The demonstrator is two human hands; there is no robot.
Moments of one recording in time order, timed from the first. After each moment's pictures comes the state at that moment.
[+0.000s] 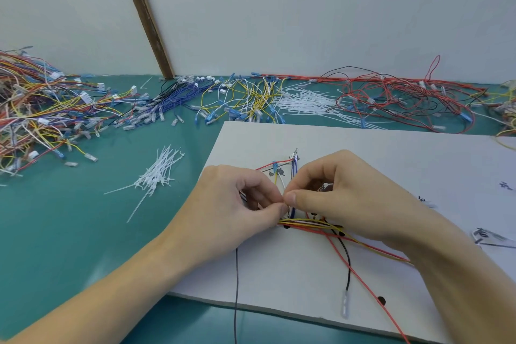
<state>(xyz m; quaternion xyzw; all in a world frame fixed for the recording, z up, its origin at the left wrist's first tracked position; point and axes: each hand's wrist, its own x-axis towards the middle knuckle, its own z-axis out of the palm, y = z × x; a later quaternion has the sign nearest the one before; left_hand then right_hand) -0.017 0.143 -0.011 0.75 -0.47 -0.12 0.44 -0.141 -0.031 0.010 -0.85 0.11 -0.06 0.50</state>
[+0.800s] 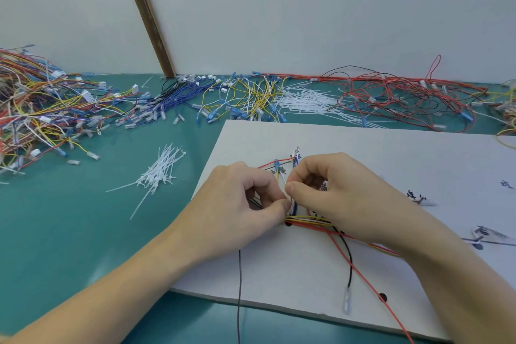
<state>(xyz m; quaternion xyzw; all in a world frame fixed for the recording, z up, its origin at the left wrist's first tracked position) -0.020 0.141 -0.009 0.76 -0.49 -0.10 0.42 -0.135 -0.027 0.000 -0.88 0.12 -0.10 0.45</state>
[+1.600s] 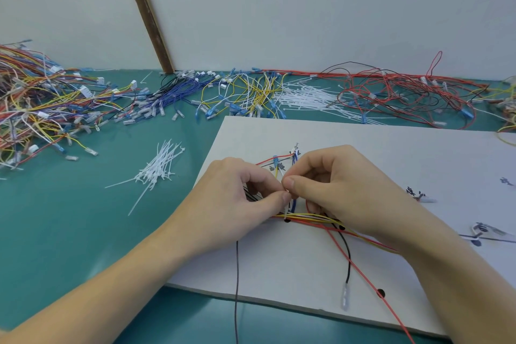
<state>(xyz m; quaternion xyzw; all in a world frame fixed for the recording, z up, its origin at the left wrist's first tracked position) -0.016 0.139 -0.009 0.76 -0.47 -0.12 0.42 -0.137 -0.030 -0.003 -0.84 0.14 -0.10 0.52</state>
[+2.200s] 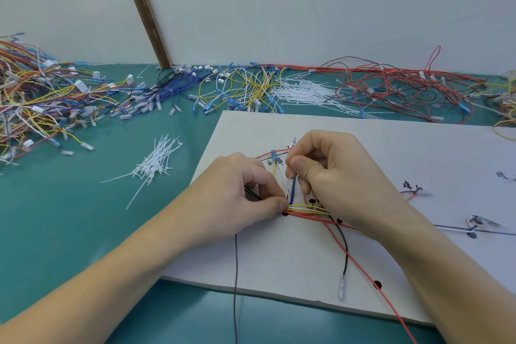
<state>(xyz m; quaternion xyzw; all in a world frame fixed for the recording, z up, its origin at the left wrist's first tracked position) -0.012 0.140 -0.004 0.77 -0.51 -0.15 0.35 -0.128 -0.017 0.002 -0.83 0.18 -0.18 0.50</state>
